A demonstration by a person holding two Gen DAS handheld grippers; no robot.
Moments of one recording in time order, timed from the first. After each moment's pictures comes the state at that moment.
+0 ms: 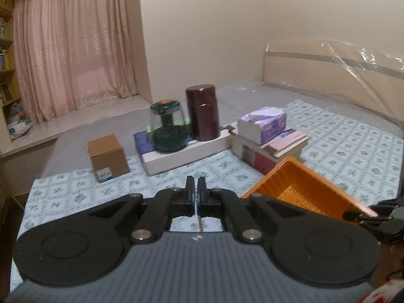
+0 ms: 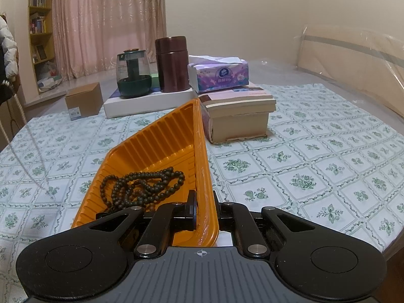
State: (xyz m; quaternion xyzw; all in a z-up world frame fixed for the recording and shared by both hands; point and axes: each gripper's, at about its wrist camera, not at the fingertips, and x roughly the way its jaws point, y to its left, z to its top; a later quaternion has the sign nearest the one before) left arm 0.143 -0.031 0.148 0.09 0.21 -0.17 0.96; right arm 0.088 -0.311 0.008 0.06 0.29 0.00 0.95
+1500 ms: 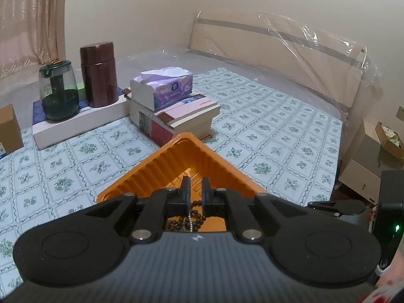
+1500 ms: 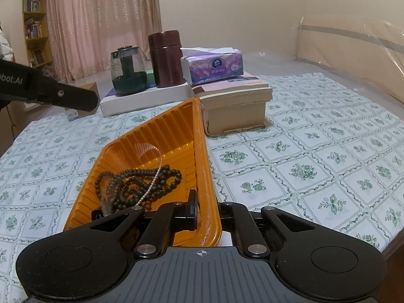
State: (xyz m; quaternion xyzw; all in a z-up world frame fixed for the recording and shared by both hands) left arm 0.173 -0.158 0.085 0.06 0.30 -0.33 0.89; right arm 0.091 -0.325 -0.003 0.08 0.30 0.00 0.95
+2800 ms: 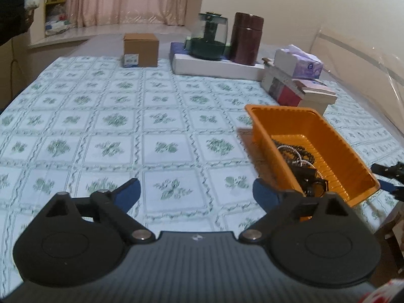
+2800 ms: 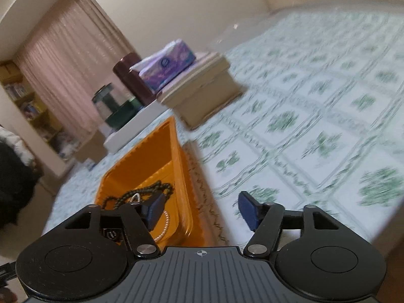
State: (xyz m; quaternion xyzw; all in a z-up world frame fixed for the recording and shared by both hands) left arm 0.075 -0.009 0.007 -0.06 0.34 -0.06 0.94; right arm 0.065 -0.434 -0.032 0.29 0.28 0.03 0.91
